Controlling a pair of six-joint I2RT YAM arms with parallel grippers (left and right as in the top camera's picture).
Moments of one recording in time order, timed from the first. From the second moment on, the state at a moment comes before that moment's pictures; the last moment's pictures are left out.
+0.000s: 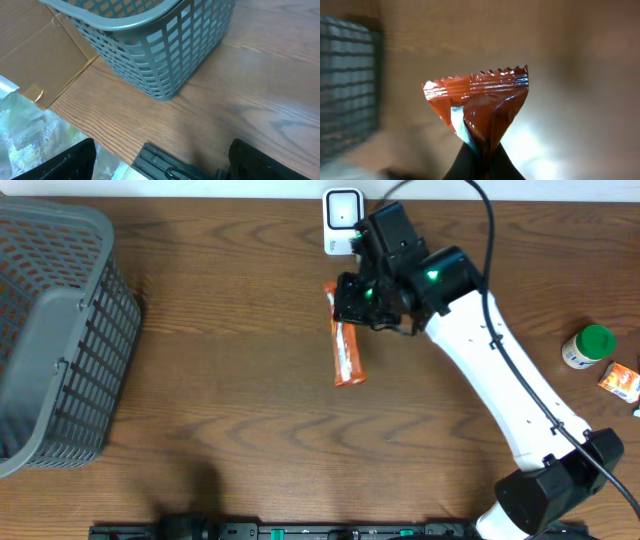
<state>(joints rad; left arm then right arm) 0.04 0.14 1.26 -1.70 -0.48 -0.10 0.56 1.78 1.84 -1.09 -0.15 0.52</state>
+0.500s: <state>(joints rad) 0.04 0.14 1.26 -1.70 -0.48 -0.10 0.66 1.79 1.84 -0.45 0.24 -0.09</state>
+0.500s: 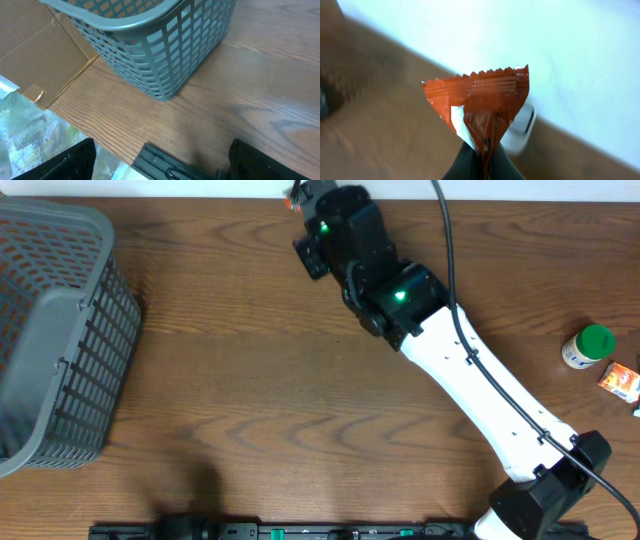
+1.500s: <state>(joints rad) 0.04 0.14 1.26 -1.70 -0.48 -0.10 0.52 2.54 1.84 0.84 0.16 -1.15</state>
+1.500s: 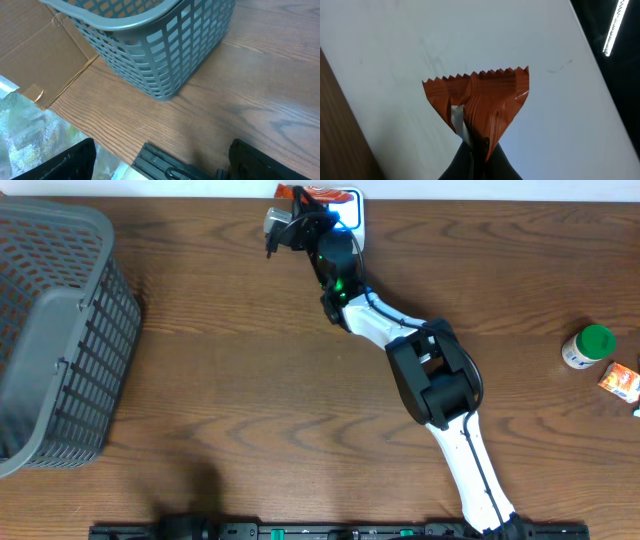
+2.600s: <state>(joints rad) 0.04 0.14 1.26 -1.70 -0.48 -0.10 0.47 2.58 1.84 0.90 0.17 -1.03</state>
